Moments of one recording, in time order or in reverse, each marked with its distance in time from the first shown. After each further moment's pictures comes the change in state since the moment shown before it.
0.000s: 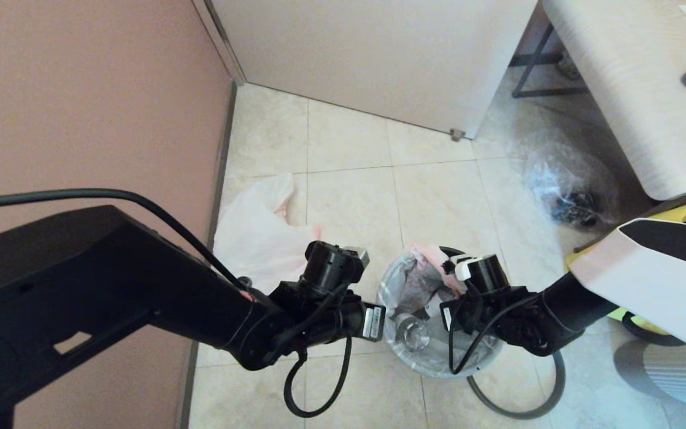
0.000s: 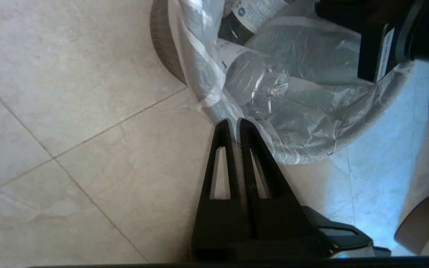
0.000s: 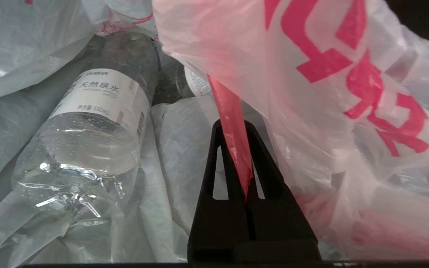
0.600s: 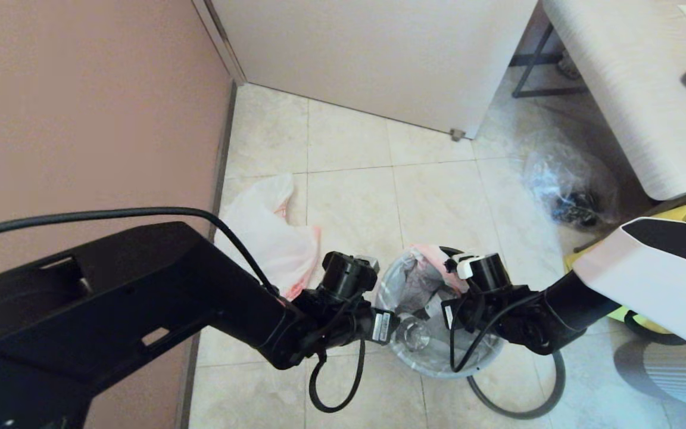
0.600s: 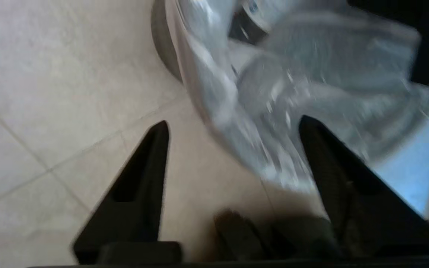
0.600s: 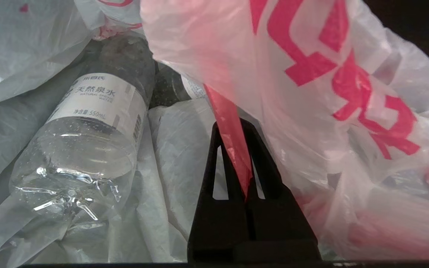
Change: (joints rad) left arm 0.002 0.137 -0.080 -0.050 0.018 0.023; right arm -0.008 -0.003 0.000 -0.002 0.001 0.006
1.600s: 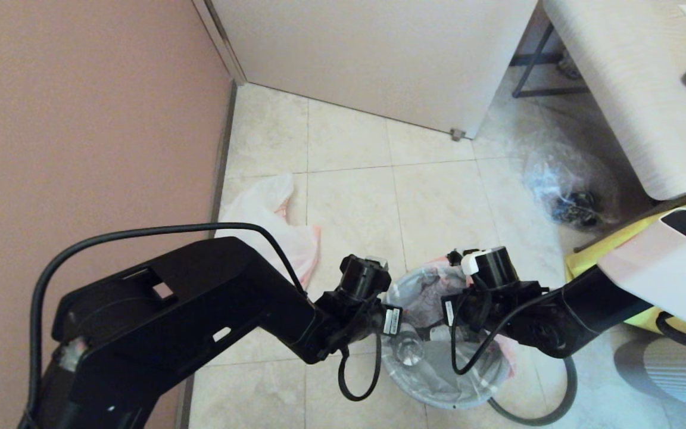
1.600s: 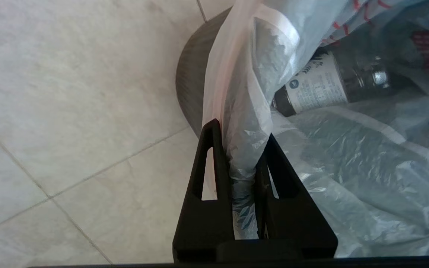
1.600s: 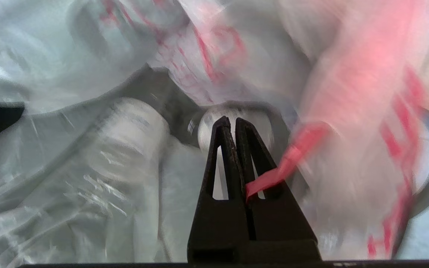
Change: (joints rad) left arm -0.003 0.141 -0.148 -0.025 0.061 0.005; right arm 0.033 -0.100 0.057 0.004 0.011 0.049
